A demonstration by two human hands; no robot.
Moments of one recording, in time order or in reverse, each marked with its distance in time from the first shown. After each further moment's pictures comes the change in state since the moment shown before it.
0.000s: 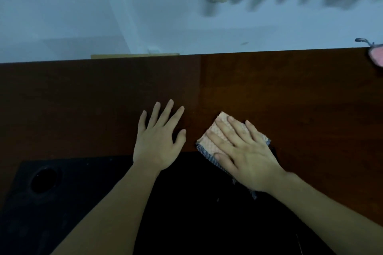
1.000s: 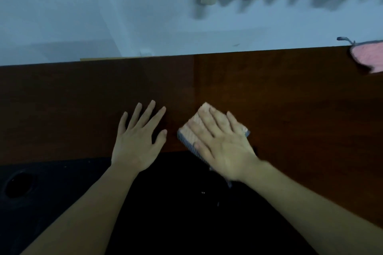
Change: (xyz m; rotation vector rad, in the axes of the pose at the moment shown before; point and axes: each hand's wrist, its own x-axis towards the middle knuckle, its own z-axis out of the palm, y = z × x) left_hand 0.002 0.002 -0.002 0.018 -0.031 -0.038; right_hand 0.017 0.002 -0.012 0.005 -0.017 0.038
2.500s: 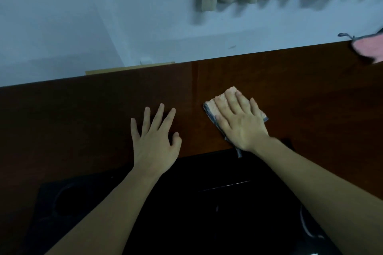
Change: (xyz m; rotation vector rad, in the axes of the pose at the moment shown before) left_hand -0.006 -0.050 -0.032 -0.083 -0.031 -0.010; right_hand 0.059 -0.032 -0.010 0.033 0.002 0.374
